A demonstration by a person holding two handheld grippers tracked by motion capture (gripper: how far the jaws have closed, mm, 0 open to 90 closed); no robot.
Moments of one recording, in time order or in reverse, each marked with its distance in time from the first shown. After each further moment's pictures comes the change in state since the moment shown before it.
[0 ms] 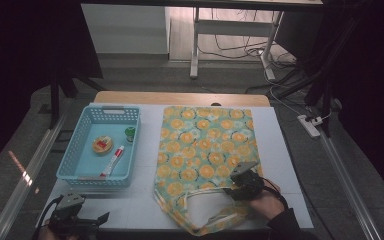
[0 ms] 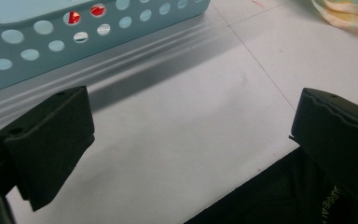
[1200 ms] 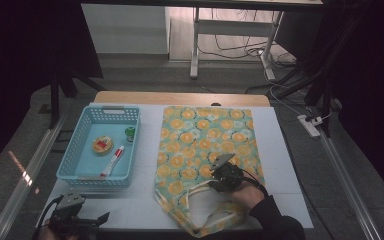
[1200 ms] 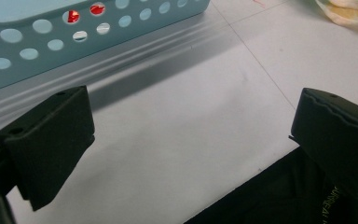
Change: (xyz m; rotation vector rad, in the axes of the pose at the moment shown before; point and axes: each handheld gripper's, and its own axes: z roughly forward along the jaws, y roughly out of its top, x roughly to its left) left arm 0.000 0.000 0.000 0.003 -0.001 0.000; right arm 0.013 0.049 0.031 0.017 0.044 -0.096
